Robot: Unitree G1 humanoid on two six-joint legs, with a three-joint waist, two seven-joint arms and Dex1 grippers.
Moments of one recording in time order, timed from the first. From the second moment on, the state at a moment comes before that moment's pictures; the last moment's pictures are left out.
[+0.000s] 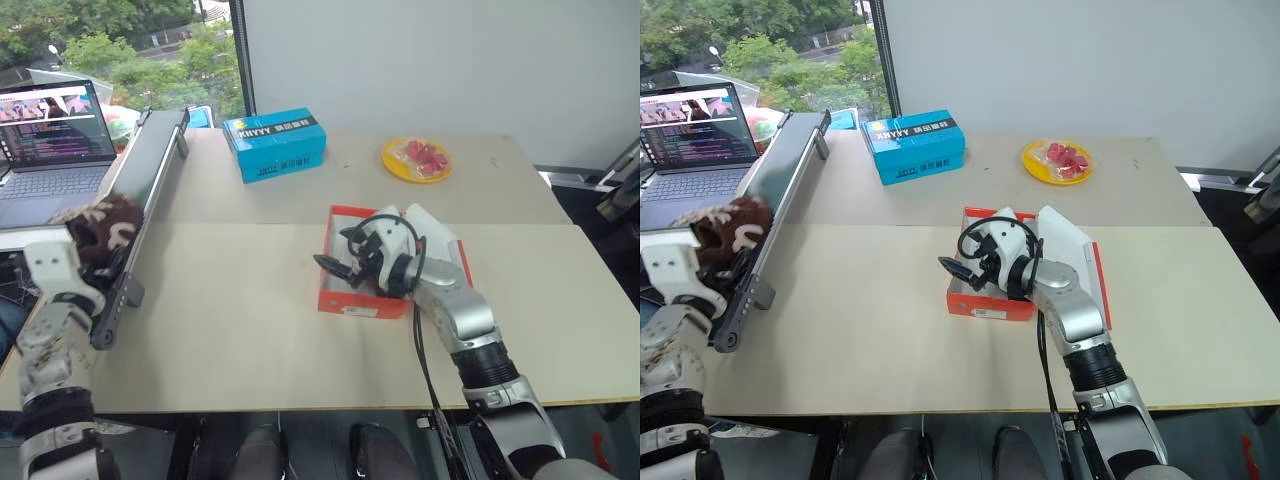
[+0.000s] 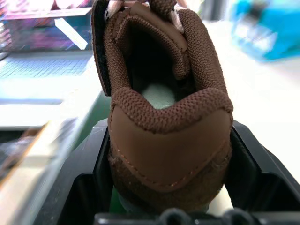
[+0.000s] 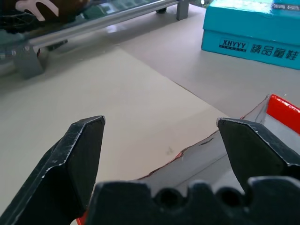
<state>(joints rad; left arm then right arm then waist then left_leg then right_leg) -0.34 0.57 0.46 0.31 -0.36 0.15 -0.38 -0.60 -0.25 0.10 0.05 0.30 0.48 0.63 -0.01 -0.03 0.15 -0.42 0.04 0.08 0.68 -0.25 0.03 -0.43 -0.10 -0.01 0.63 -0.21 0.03</state>
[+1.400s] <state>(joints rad) -0.58 0.26 0.09 -0.34 -0.67 0.76 -0.28 -0.89 -0.09 -0.40 0.02 1.02 0.95 -0.01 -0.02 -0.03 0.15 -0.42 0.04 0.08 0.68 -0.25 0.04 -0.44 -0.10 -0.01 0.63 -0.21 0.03</state>
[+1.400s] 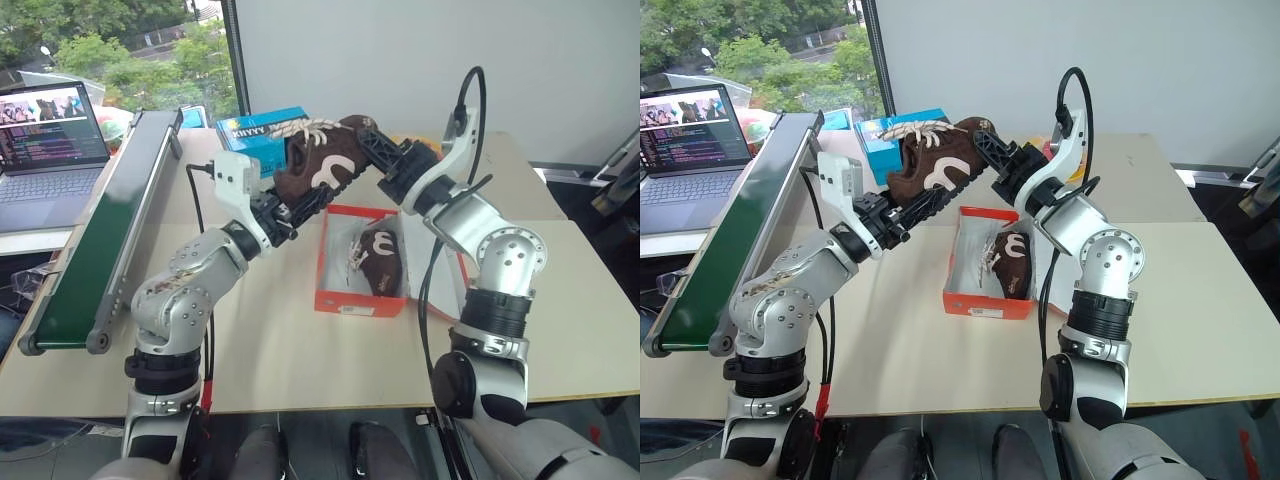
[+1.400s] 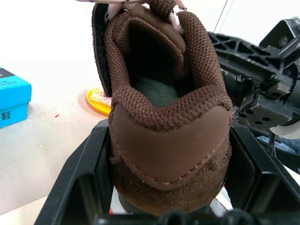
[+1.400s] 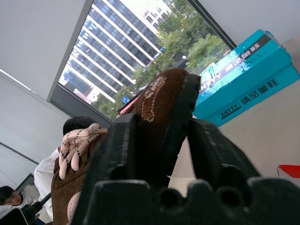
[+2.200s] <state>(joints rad) -0.42 0.59 0.20 -0.34 -0.83 0.93 -0.43 -0.98 -0.45 0.04 0.28 0.64 1.05 0.28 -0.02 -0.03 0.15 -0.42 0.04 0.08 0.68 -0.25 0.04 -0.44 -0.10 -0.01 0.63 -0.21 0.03</state>
